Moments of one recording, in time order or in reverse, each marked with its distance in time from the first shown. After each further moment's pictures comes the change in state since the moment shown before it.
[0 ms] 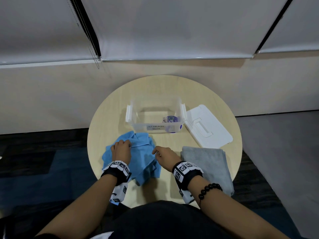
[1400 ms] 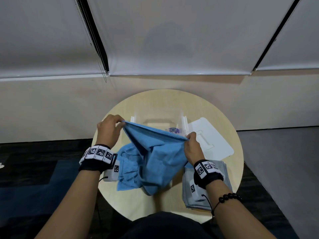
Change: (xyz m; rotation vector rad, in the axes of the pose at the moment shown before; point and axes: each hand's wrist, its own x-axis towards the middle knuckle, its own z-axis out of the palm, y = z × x) left_hand 0.014 0.001 -0.159 -0.432 0.331 0.168; right_hand -0.010 0.028 -0.090 0.307 0.445 0.175
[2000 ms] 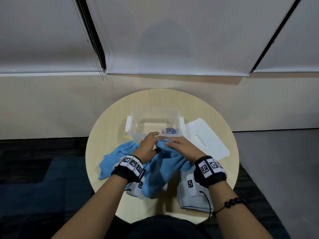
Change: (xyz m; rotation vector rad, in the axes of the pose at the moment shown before) left_hand -0.043 0.060 0.109 -0.209 -0.580 0.174; right_hand -0.018 -0.046 -0.029 0.264 -0.507 -0.167
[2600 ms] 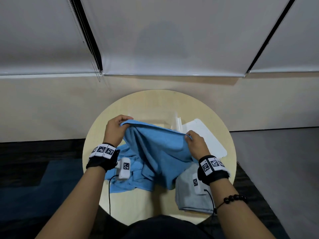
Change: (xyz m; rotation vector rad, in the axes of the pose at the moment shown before) left_hand 0.004 -0.026 -0.091 -0.441 0.587 -0.131; right_hand 0.010 0.038 -0.041 -0.367 0.488 0.158
